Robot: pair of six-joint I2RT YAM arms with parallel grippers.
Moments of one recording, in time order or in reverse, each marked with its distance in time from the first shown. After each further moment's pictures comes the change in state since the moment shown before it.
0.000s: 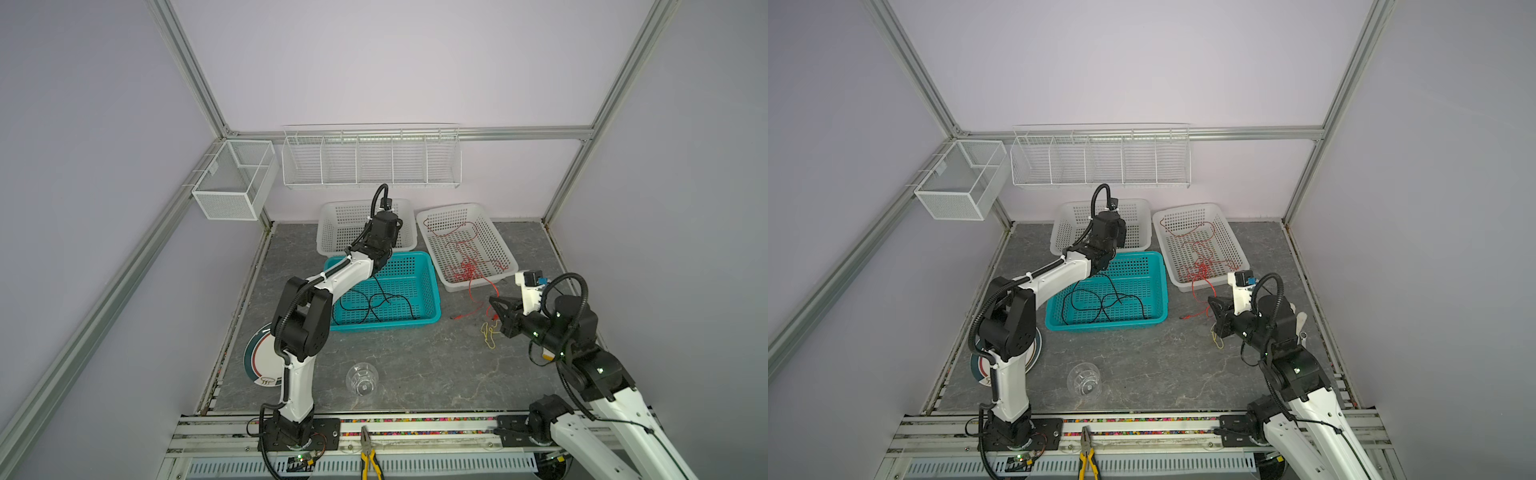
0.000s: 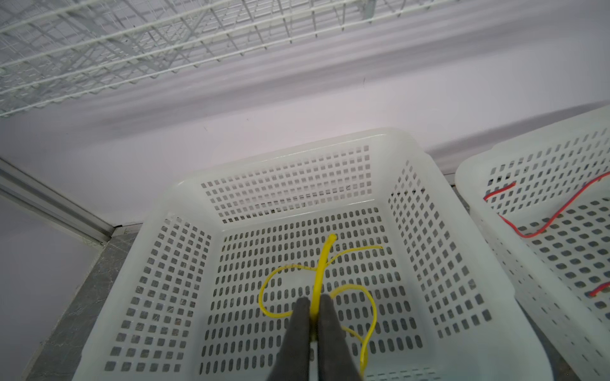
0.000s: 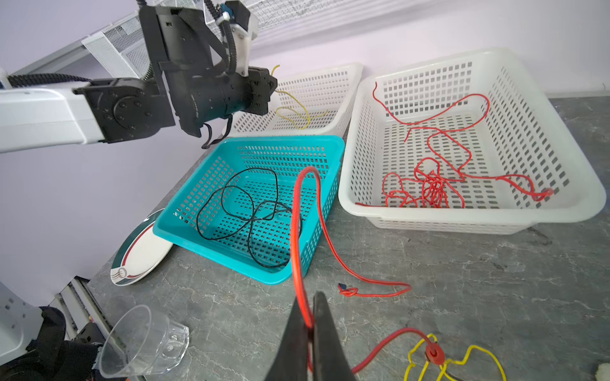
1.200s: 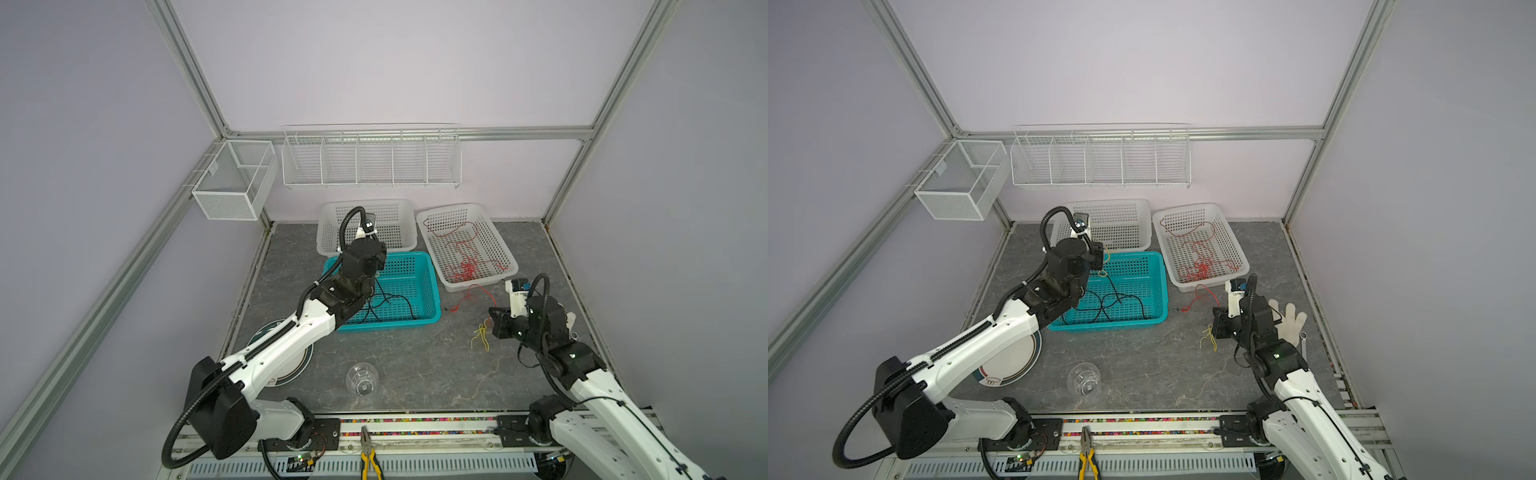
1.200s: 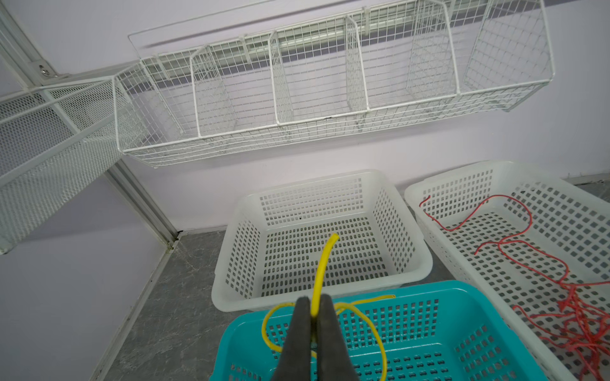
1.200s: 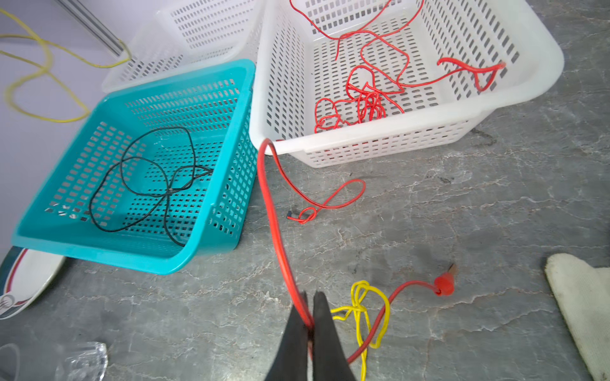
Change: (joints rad) left arm -0.135 -0.631 -0.446 -0.022 -0.132 0.004; right arm -0.005 0.113 -0.139 0.015 0.157 0.047
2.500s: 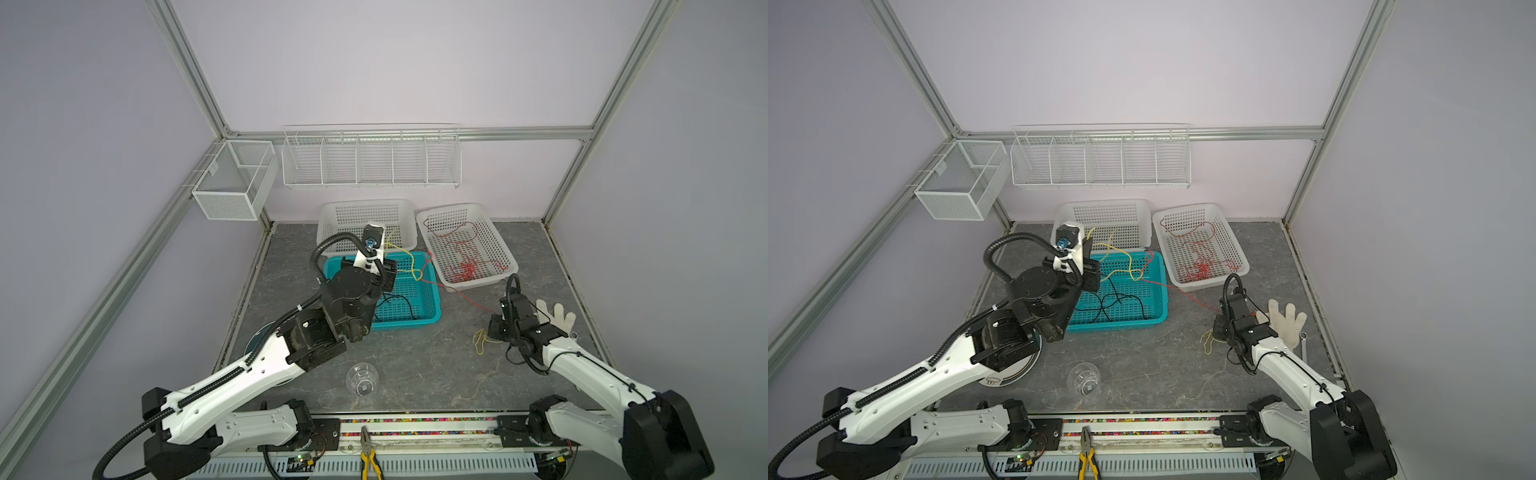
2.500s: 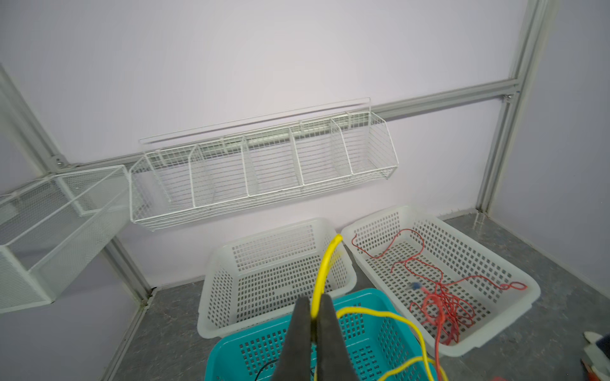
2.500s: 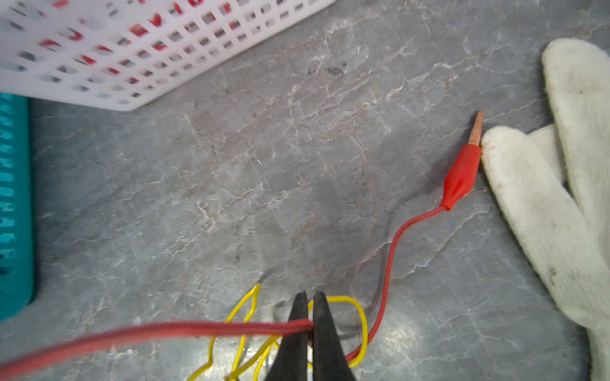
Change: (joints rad) left arm -0.385 -0.323 0.080 -0.124 -0.243 0.117; right arm -0.008 0.405 -0.059 0.046 0.297 0.182
